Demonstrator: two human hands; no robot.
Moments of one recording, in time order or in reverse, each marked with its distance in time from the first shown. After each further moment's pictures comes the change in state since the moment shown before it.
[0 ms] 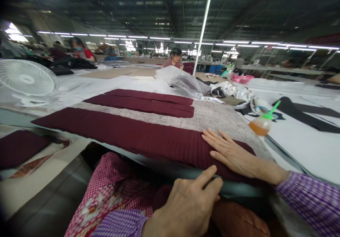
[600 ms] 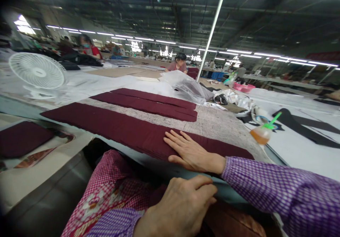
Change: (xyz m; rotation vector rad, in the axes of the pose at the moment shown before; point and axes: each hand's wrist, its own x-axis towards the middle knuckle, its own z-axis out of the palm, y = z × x) left_hand -0.012 -0.009 -0.011 -0.063 0.063 -0.013; right_hand 0.106 -0.077 0.015 0.137 -0.051 -0.245
